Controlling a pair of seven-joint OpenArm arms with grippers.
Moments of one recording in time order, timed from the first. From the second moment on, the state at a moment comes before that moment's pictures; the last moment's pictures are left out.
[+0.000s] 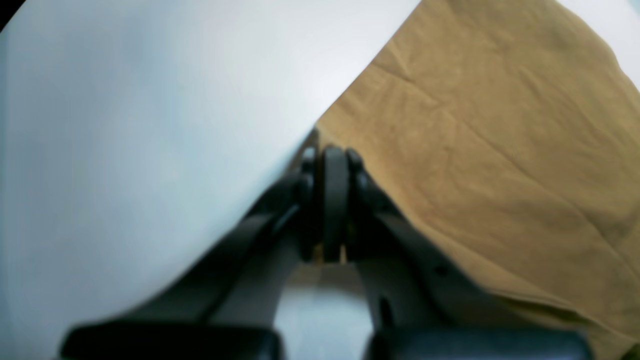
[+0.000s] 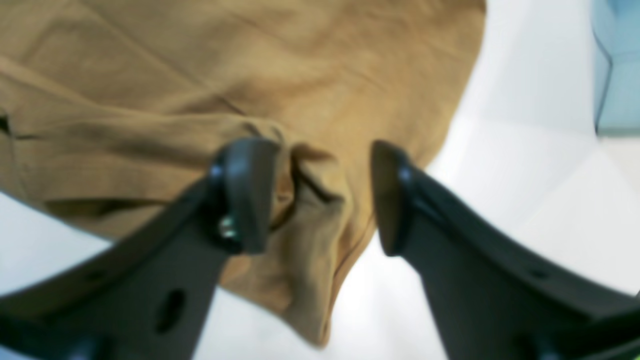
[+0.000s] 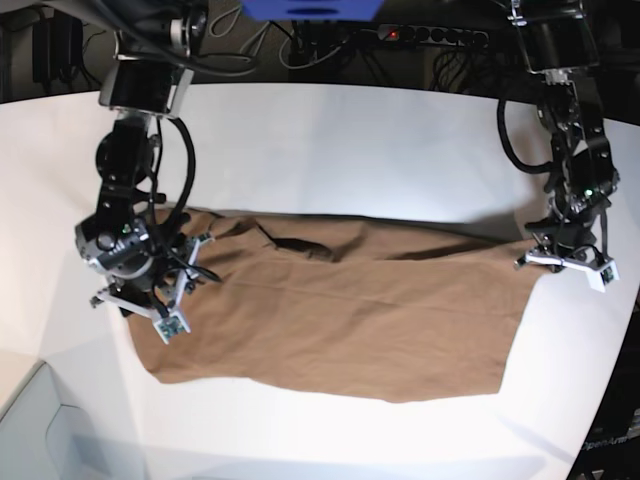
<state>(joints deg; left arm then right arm) 0.7 -15.4 -15.9 90.7 -25.3 11.9 39.0 9.7 -1.3 13.9 95.7 -17.5 39.9 -52.9</state>
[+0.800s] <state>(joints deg) 0.7 -15.4 -15.9 90.1 -25.3 11.9 39.0 4.4 -6.5 22.3 89.5 -17.7 39.9 -43.2</state>
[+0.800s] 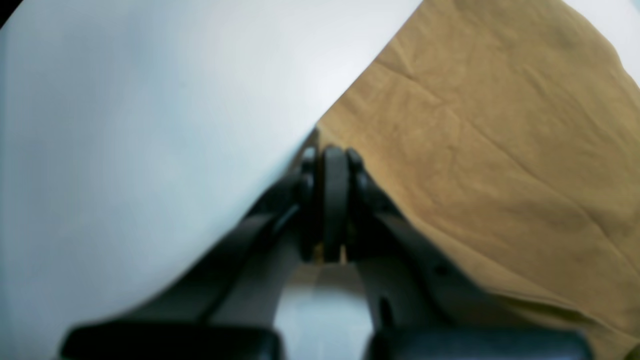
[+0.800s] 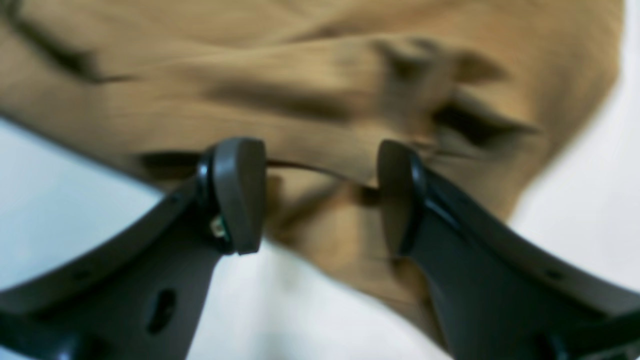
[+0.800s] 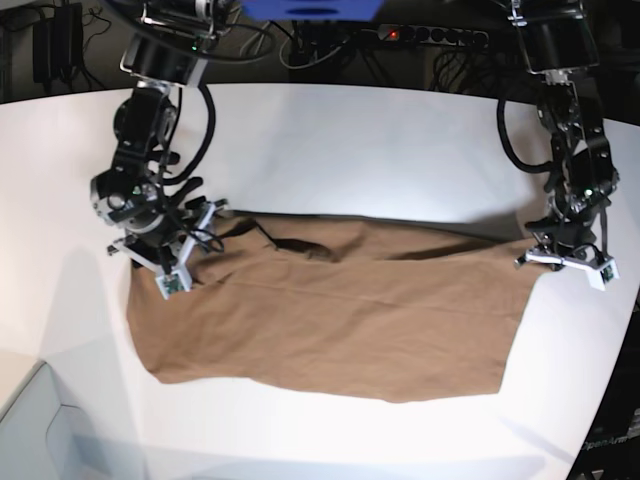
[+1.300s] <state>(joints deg) 0.8 -15.2 -15.9 90.1 -25.2 11.9 39.0 5.8 -5.5 25.6 84.3 -17.9 39.9 -41.2</state>
